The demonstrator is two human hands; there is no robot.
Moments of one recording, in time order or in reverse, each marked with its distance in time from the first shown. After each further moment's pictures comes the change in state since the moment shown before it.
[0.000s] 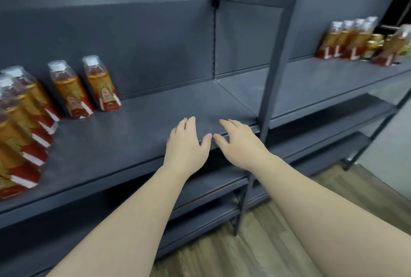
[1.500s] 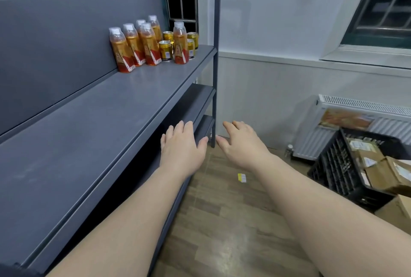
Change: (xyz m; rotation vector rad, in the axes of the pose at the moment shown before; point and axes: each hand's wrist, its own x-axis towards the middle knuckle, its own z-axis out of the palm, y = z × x) left_hand 0.141 0.418 0.304 0.070 -0.399 0.724; right_hand -0.048 0.429 -0.216 -0.155 0.304 0.798
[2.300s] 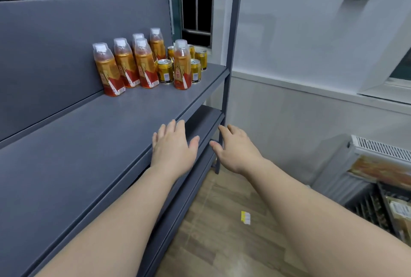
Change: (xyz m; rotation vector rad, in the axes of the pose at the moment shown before) left_hand 0.232 0.015 0.024 0.012 0.073 -0.145; right_hand 0.244 0.051 -0.028 0.019 -0.077 -0.116
